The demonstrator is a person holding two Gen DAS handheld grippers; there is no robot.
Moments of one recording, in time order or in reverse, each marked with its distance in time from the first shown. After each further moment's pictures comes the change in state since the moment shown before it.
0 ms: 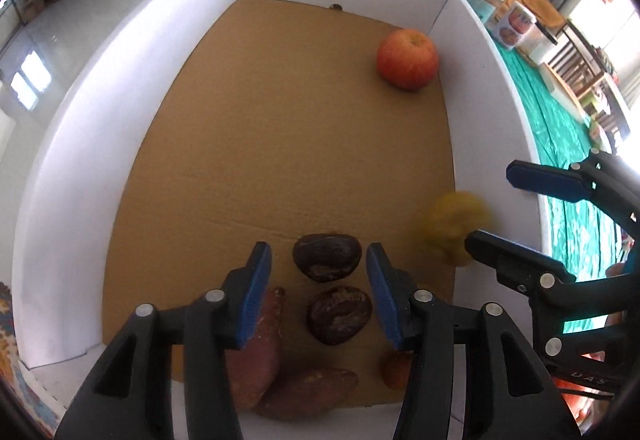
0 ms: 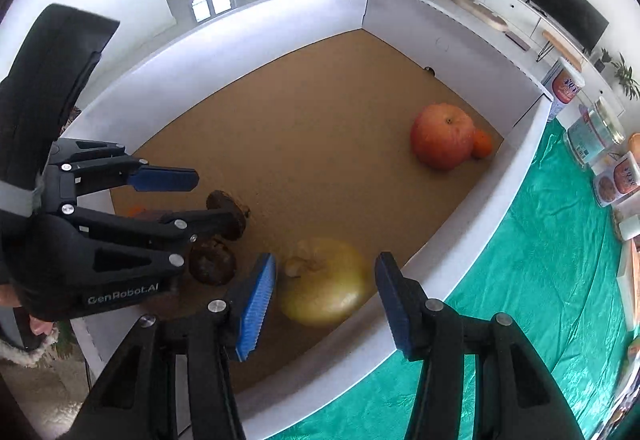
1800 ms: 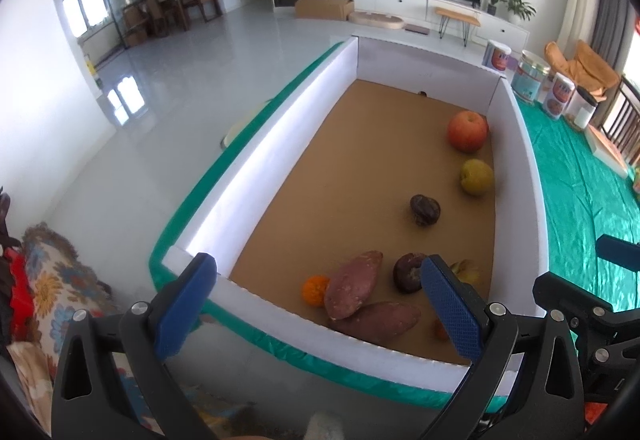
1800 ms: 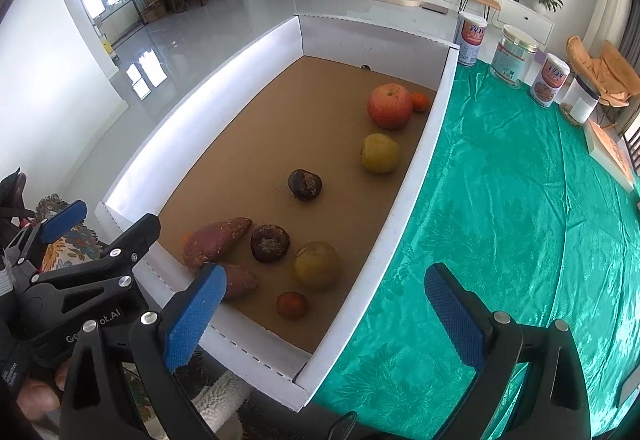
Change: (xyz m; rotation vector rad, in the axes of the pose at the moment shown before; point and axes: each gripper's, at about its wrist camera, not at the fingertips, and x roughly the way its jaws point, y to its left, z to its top) left arm -0.123 0.015 -0.081 -0.135 -0.305 0.312; right arm -0.087 0.050 -0.055 0.353 -0.100 -0.055
